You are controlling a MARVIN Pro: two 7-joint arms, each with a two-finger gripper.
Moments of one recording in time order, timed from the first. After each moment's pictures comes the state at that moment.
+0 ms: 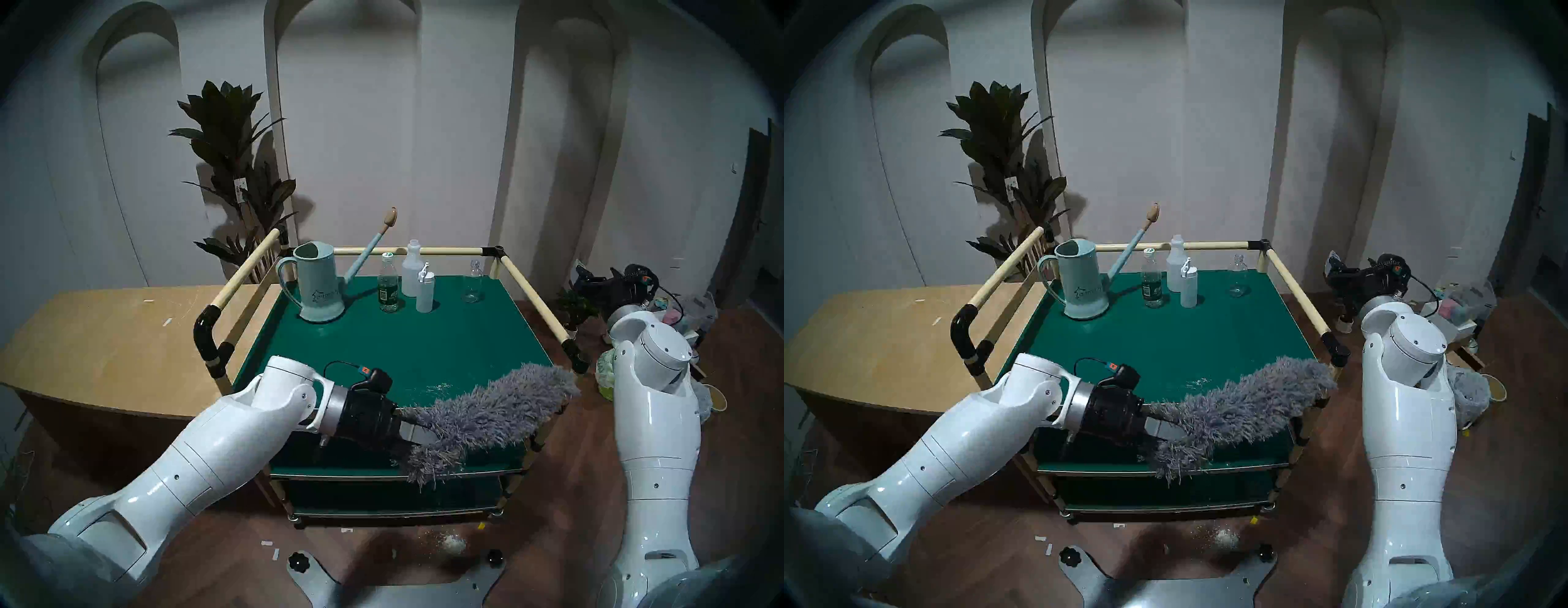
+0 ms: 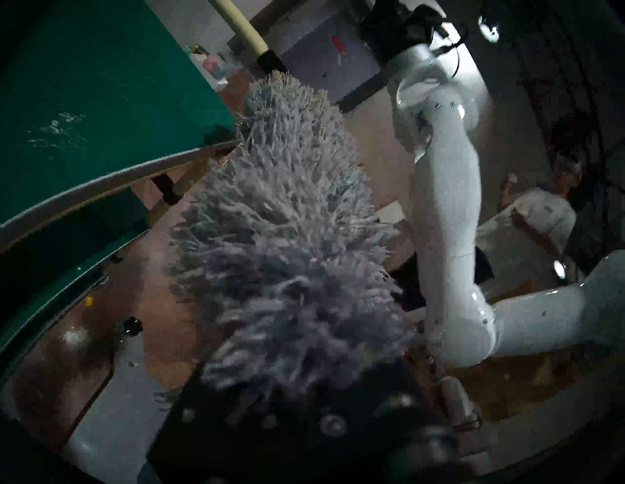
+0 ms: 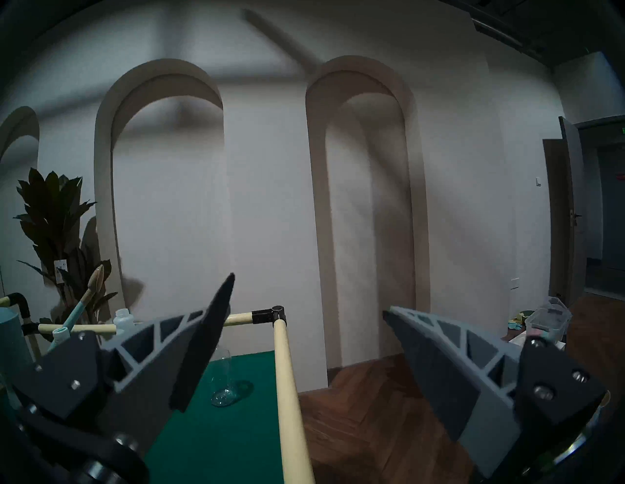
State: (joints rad) left arm 1.24 -1.00 -0.97 -1.58 -1.04 0.96 -0.79; right arm -1.38 -1.35 1.88 -1.72 0.25 0.30 0.12
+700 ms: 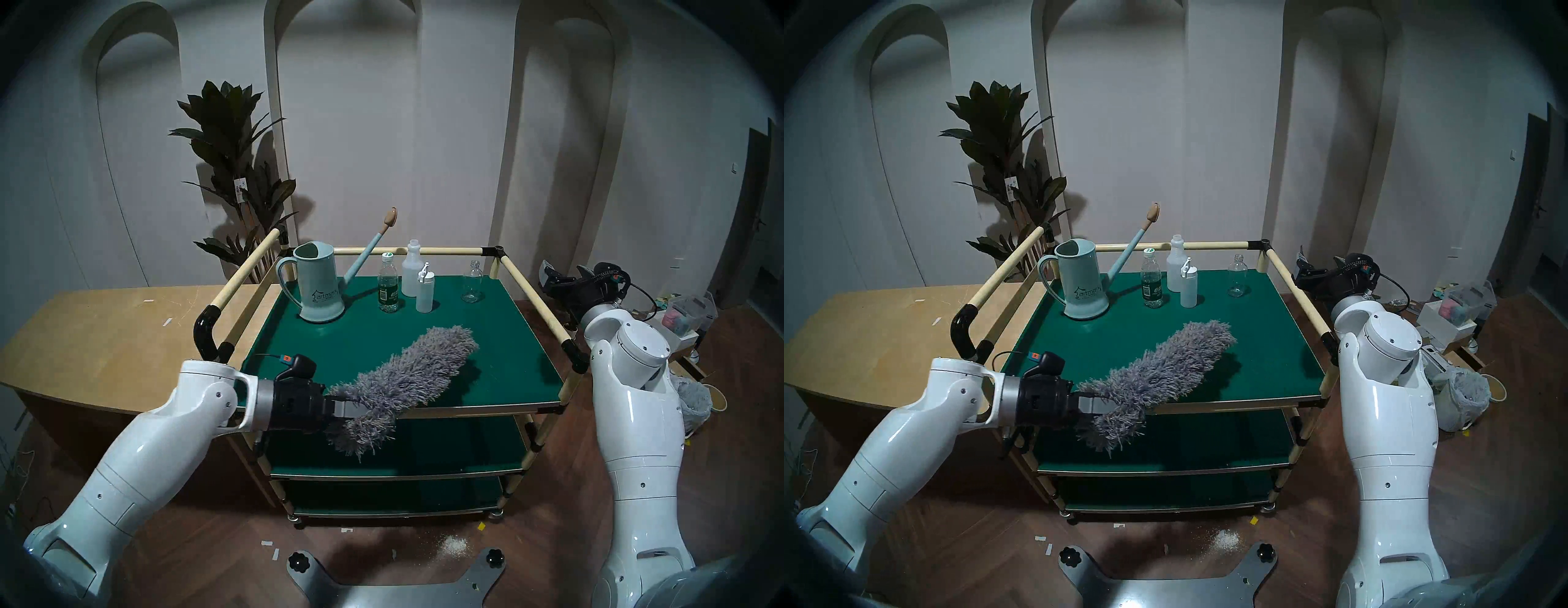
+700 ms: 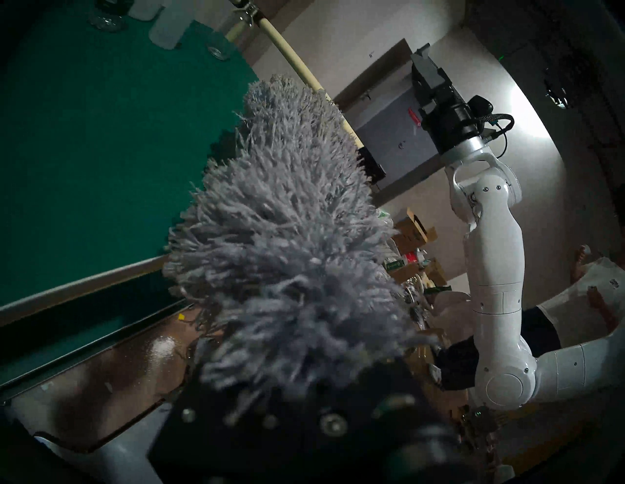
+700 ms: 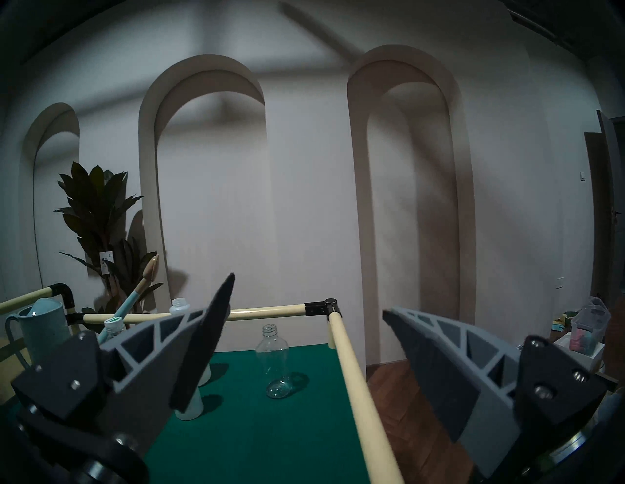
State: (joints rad) left arm 1.52 -0.81 -1.33 -1.78 -1.18 0.93 -0.51; right arm -1.36 -1.38 1.79 -1.71 0.26 0.30 0.16
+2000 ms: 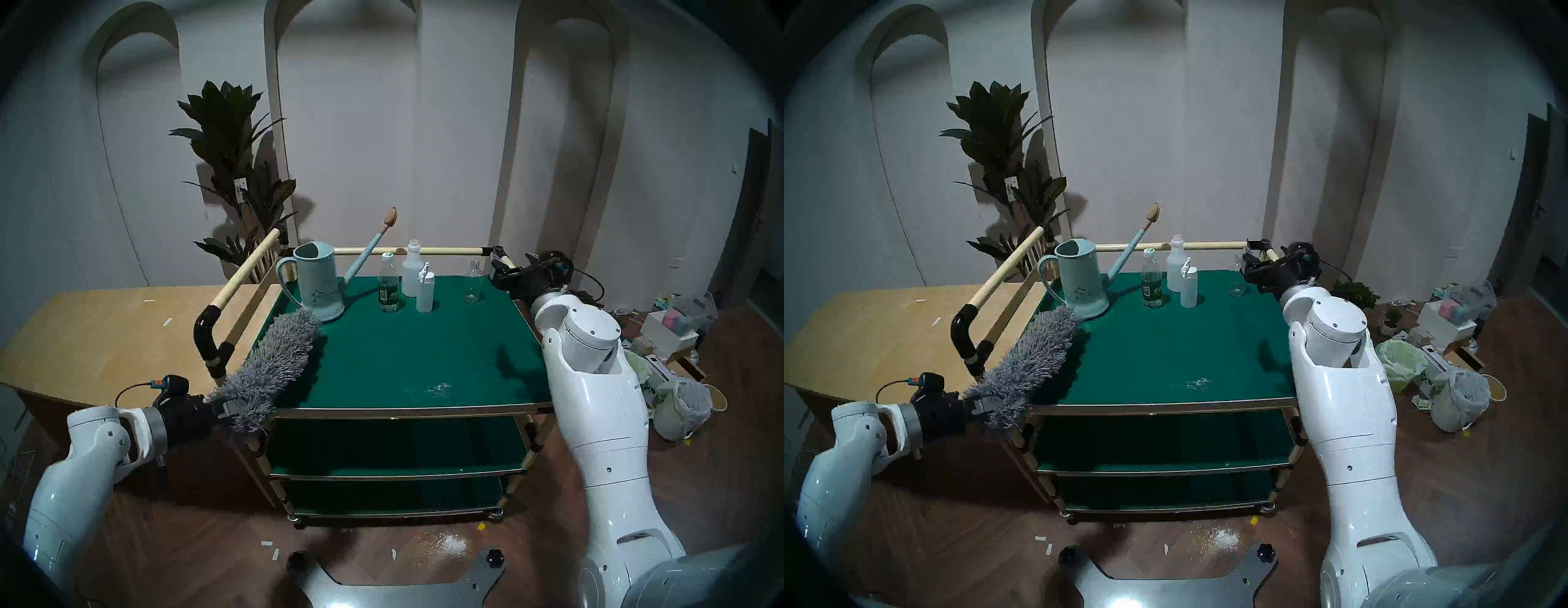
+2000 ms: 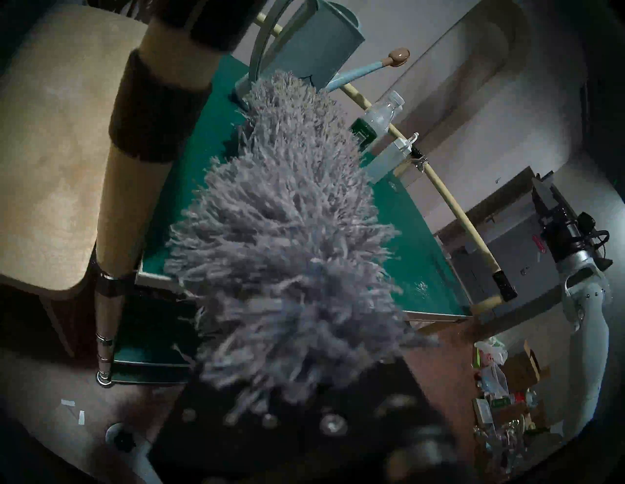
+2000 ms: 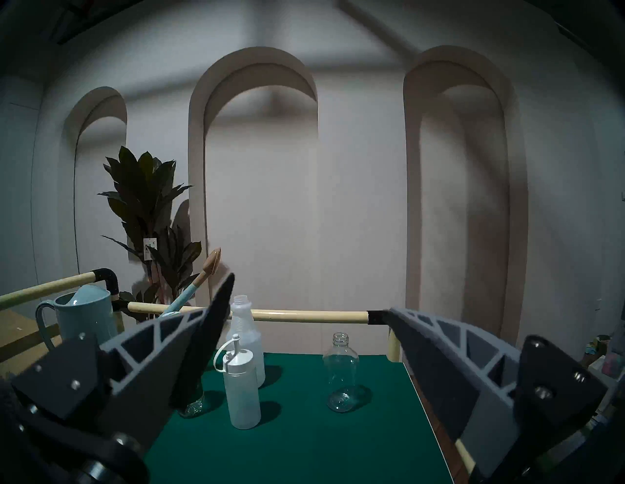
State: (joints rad) left arm 1.95 -0.82 -1.79 -1.71 -1.23 0.68 -0.35; right arm -1.26 -1.42 1.61 -1.64 0.18 0.28 0.13
